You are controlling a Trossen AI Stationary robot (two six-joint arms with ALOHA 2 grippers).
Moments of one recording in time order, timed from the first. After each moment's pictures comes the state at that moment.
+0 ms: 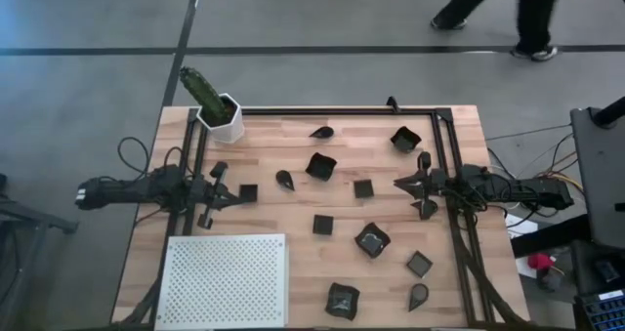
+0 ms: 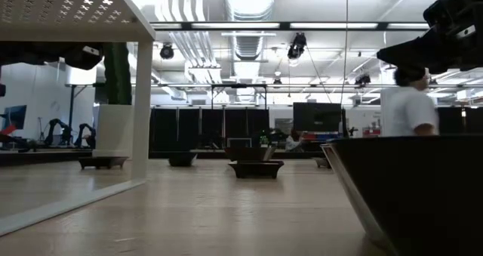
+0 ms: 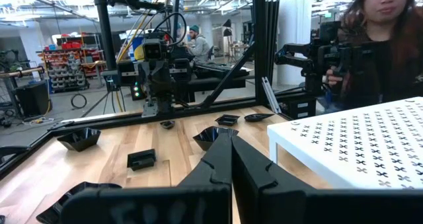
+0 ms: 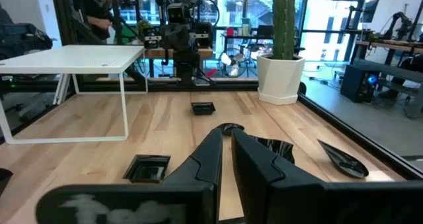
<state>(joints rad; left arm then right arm) 0.00 0.01 0.01 0.05 0.24 0.07 0.00 0.04 0.01 0.03 0.08 0.01</state>
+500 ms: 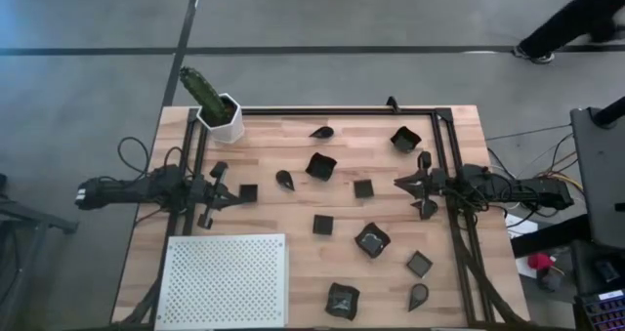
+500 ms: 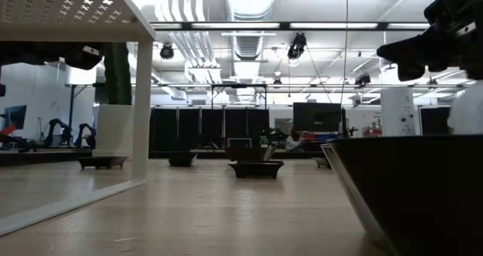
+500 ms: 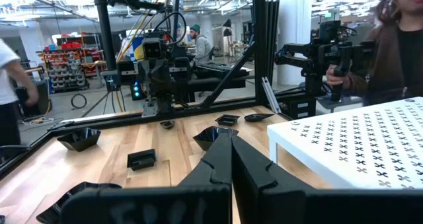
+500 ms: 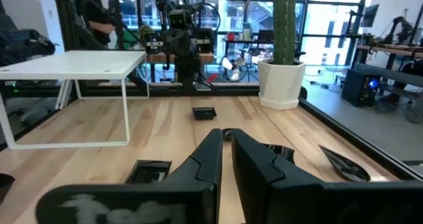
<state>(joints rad) 0.00 0.01 0.01 0.05 0.24 0.07 0.00 0.04 0.01 0.05 0.07 0.01</state>
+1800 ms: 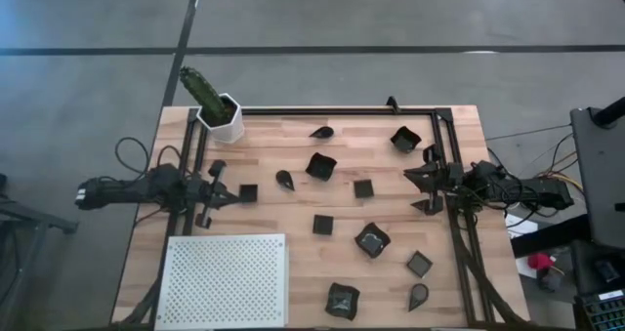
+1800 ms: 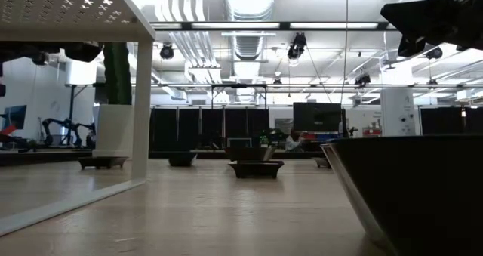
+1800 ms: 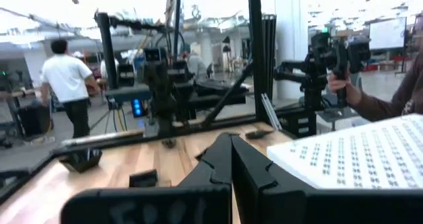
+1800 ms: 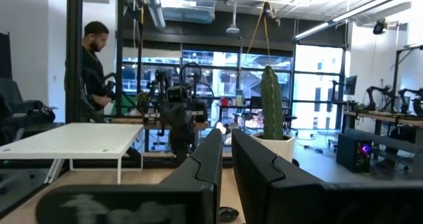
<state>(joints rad) 0.00 0.01 0.01 0.15 0.24 0.07 0.00 0.04 0.01 0.33 0.08 -0.04</state>
